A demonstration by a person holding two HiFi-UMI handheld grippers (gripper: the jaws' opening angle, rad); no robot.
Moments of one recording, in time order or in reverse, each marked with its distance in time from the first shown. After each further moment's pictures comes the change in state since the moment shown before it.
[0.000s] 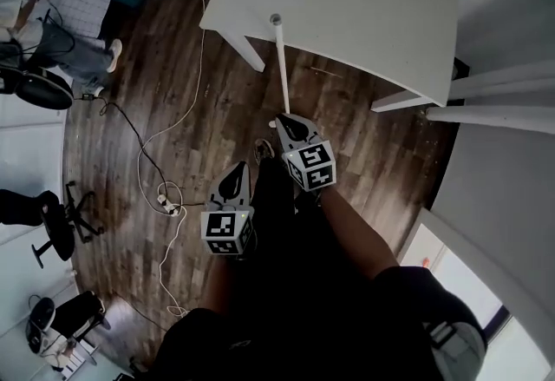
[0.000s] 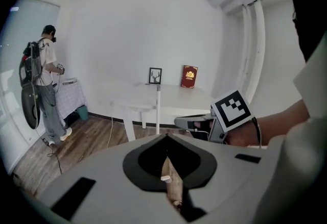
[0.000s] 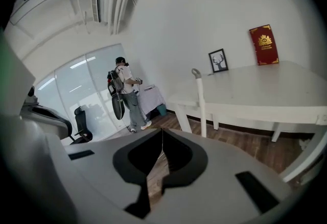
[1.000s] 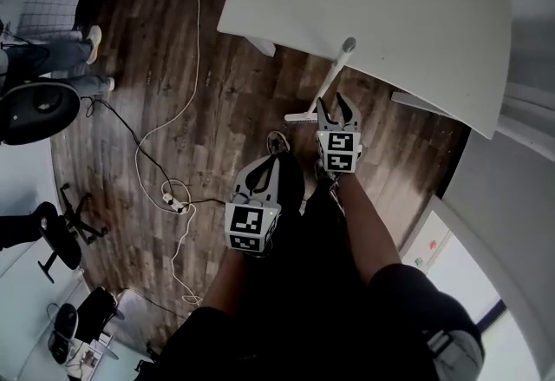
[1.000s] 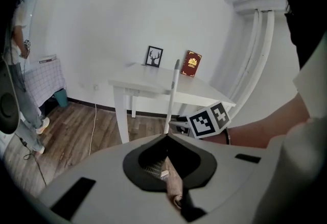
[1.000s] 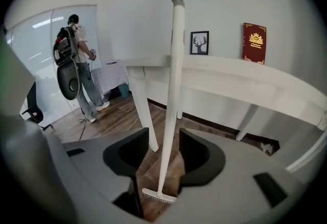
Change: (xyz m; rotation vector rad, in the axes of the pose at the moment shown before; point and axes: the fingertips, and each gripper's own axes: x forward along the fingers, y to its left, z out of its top) left arm 0.140 0.110 -0.020 -0.018 0.149 -0.218; right arm 0.159 -0.134 -0.072 -0.085 0.181 -0.448
